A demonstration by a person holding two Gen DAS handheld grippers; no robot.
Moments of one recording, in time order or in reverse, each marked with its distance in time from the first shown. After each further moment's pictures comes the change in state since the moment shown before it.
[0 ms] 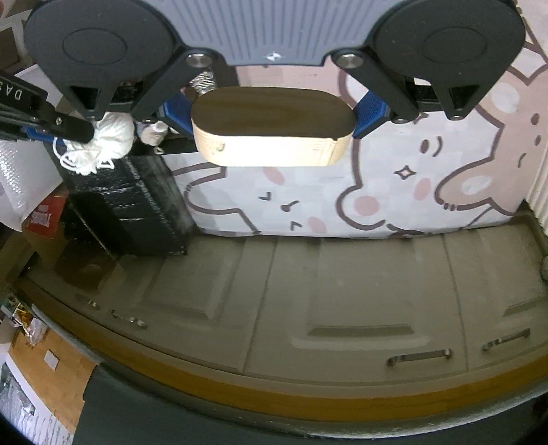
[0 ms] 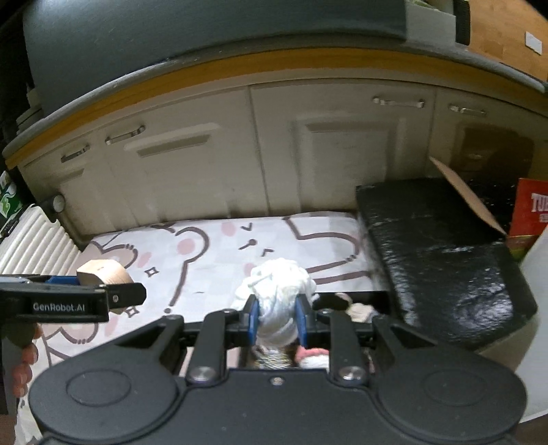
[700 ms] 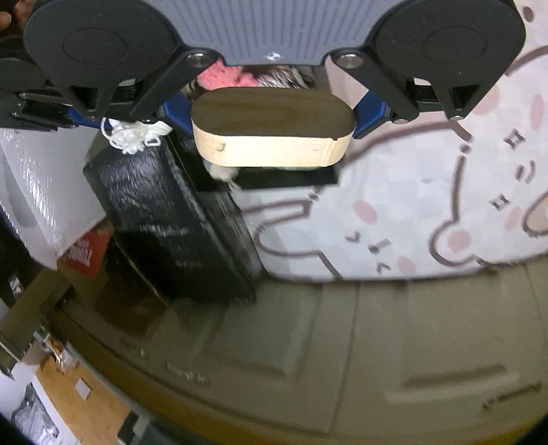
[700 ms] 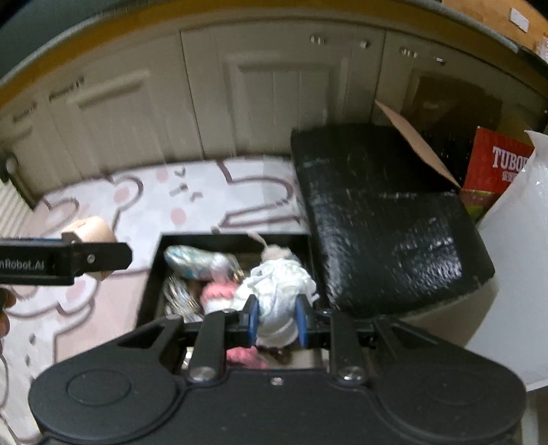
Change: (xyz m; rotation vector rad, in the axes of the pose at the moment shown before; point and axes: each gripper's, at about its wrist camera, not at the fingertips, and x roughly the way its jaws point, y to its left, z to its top) left arm 0.061 -0.073 -0.019 0.009 0.149 -0.156; right arm 0.028 -0.068 -0.033 -0.057 0.188 -0.104
